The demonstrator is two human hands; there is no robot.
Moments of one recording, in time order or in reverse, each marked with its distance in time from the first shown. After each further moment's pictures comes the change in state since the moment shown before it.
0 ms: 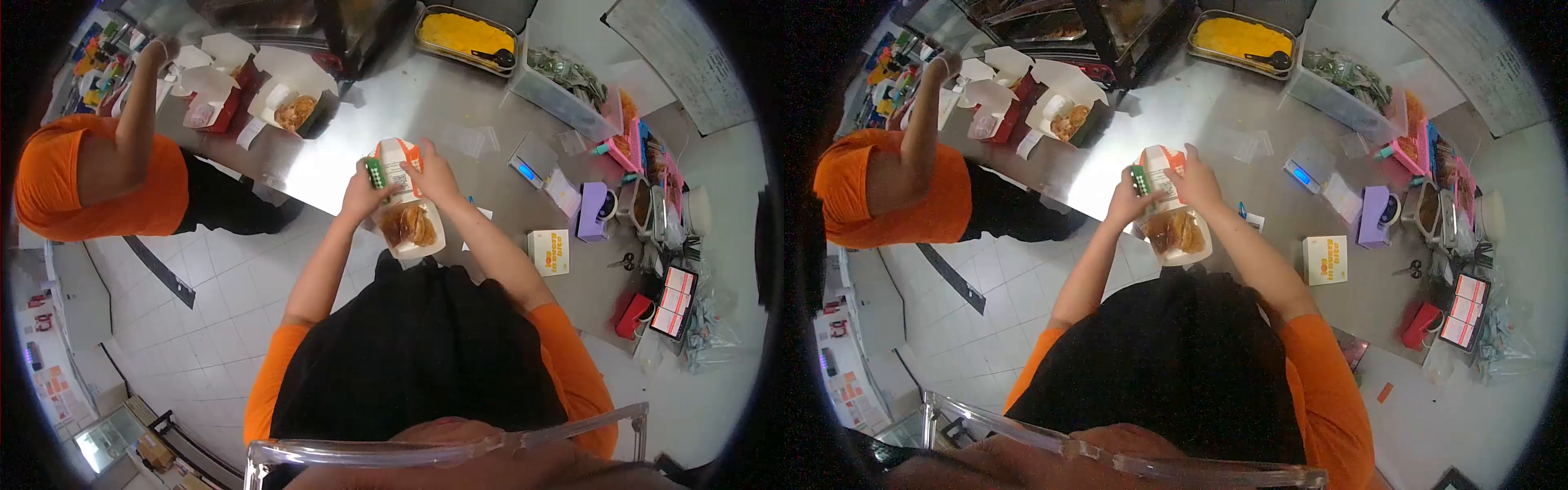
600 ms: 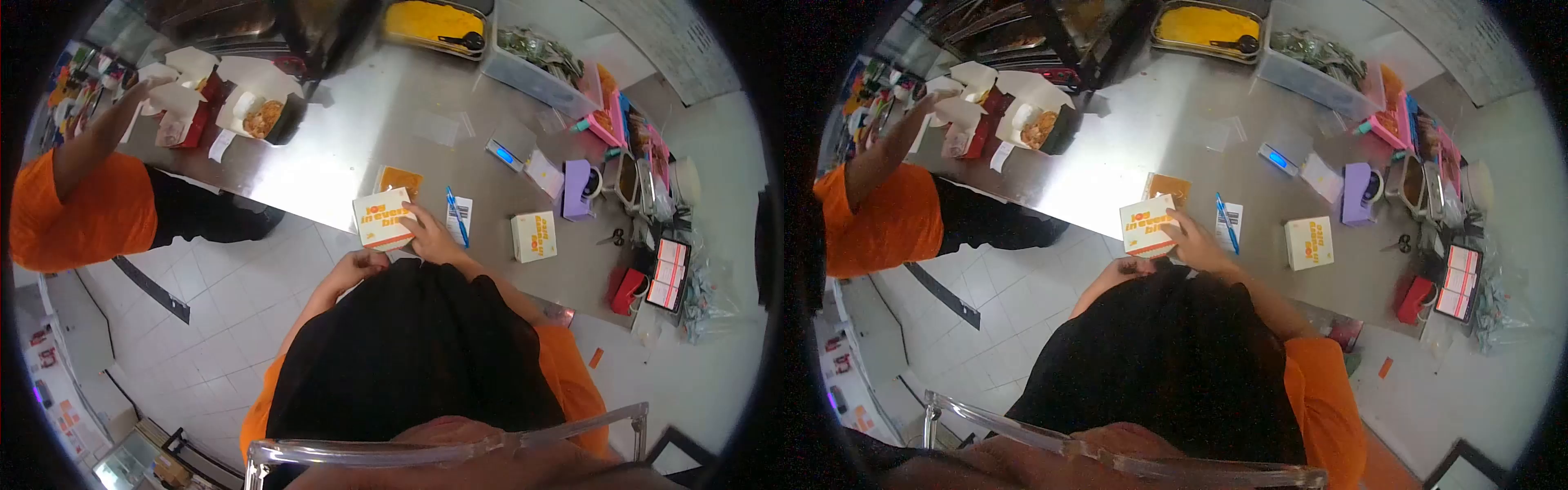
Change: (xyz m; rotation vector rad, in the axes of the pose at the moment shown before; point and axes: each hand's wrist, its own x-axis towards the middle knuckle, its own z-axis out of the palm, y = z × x) left_hand -0.110 -0.056 0.018 -0.467 -0.911 -0.347; right_hand -0.121 0.060 -0.001 0.003 -0.172 -0.401
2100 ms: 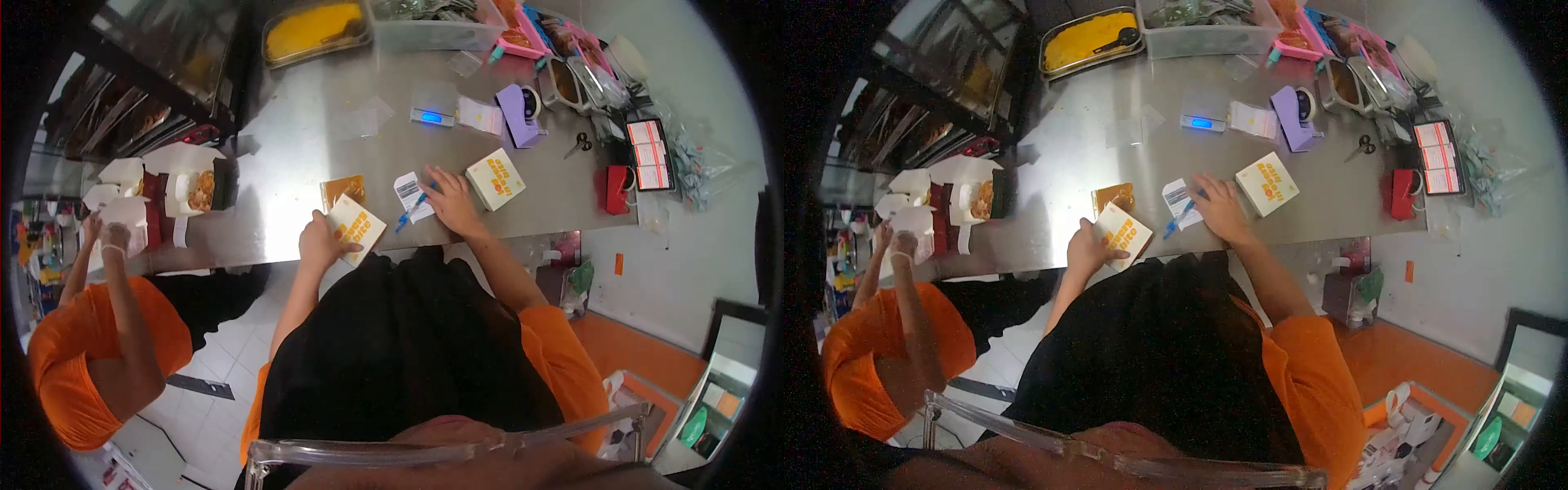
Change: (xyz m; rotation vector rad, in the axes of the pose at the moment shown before) left_hand 0.036 0.112 -0.003 1.069 0.531 0.069; right_hand -0.083 0.051 -0.049 -0.610 0.267 0.364
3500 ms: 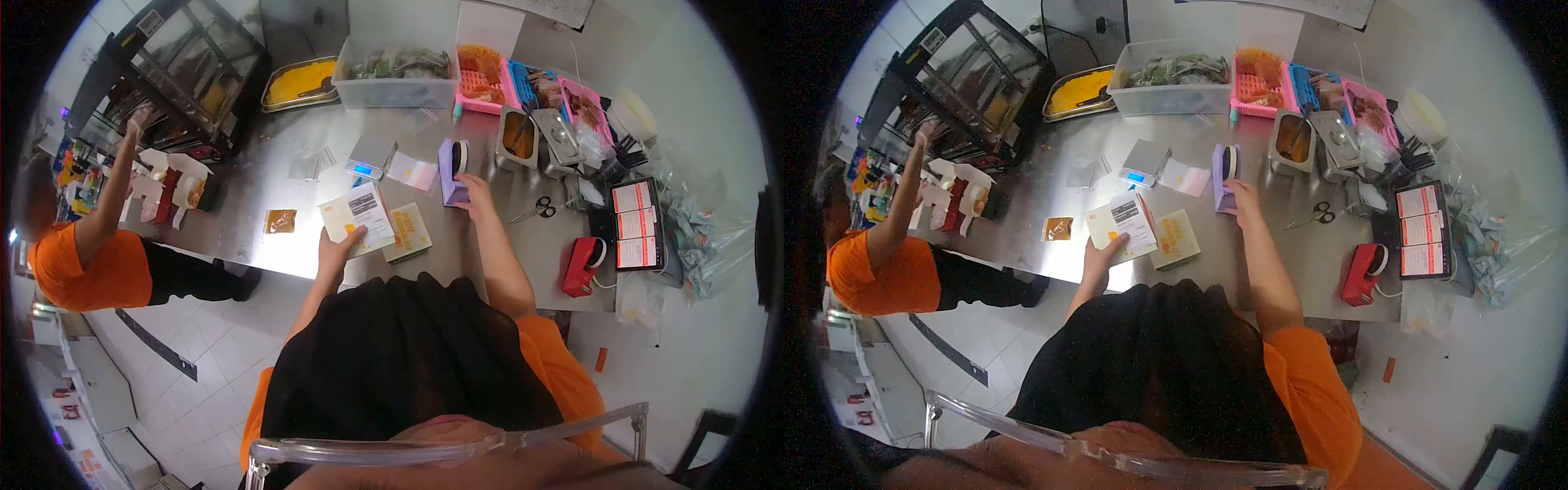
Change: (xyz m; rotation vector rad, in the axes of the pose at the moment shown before) left_hand -0.012 0.269 0.113 -1.272 0.332 -0.068; right_hand 0.006 0.278 -0.100 1.517 0.075 0.908
